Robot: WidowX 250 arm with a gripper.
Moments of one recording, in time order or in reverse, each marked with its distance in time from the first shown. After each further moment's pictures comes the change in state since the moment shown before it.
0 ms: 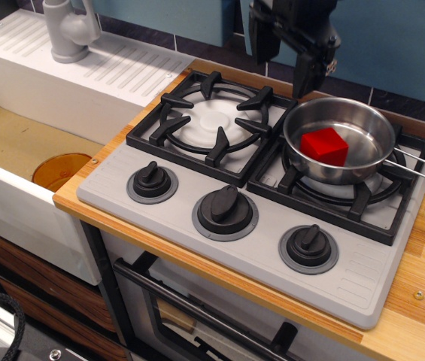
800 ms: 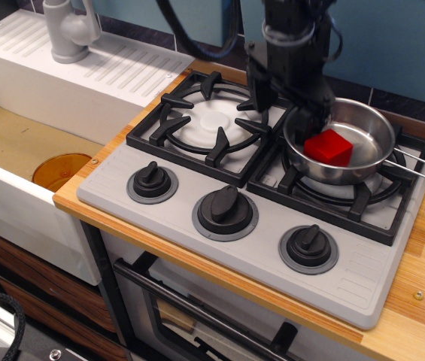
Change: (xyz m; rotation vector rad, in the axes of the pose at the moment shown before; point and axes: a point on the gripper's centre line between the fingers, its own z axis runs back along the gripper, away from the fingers) arm -0.012 -0.025 -0.042 -0.029 -0.078 0.056
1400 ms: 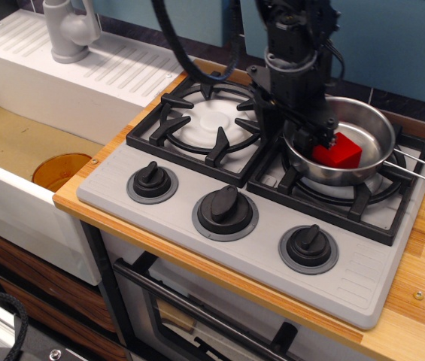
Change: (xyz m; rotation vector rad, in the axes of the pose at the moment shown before) arm -0.009 -0.014 -0.008 -0.014 0.022 0.010
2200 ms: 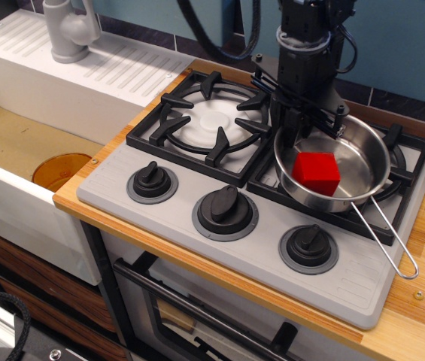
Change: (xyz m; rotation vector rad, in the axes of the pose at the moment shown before) arm -0.001 -0.004 0.018 -0.004 0.121 0.023
